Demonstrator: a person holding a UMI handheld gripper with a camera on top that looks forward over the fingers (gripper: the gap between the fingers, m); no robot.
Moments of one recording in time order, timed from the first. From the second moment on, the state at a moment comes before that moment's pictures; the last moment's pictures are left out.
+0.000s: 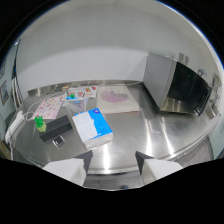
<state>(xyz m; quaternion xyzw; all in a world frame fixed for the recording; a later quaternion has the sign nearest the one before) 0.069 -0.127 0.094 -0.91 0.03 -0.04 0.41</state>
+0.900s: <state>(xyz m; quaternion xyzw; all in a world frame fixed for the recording) -0.192 -0.095 0.074 -0.92 -0.05 0.05 0.38</state>
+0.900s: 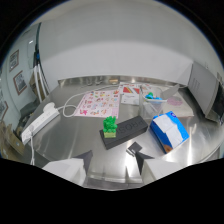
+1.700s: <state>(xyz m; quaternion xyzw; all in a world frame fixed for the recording) -0.212 -0.024 0.034 -0.93 -0.04 0.04 0.37</state>
